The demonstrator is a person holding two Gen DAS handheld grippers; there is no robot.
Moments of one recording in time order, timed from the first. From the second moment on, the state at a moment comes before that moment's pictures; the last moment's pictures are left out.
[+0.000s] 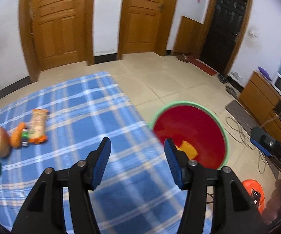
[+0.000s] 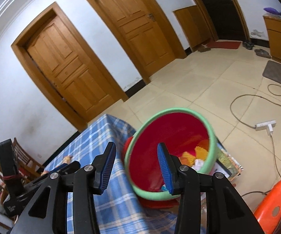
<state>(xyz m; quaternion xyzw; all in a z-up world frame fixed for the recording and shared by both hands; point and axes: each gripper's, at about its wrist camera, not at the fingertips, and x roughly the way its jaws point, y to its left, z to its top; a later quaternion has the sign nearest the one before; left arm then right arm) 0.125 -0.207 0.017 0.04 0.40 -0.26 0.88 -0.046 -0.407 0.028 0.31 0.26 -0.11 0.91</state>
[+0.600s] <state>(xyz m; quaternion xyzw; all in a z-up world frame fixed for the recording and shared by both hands) 0.172 -0.059 0.023 0.01 0.39 -0.13 0.91 0.025 -0.315 0.066 0.27 0.29 -0.01 0.92</state>
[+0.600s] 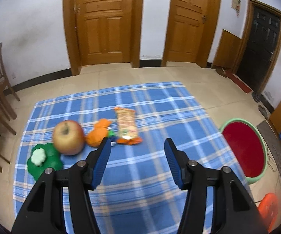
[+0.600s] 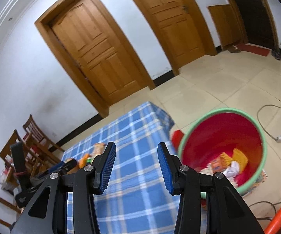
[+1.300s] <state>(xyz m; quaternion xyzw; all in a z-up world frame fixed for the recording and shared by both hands) 0.205 0.028 -0.020 -0.06 0.39 -0.08 0.92 0.152 -0.184 0.012 0.21 0.38 0.04 0.90</state>
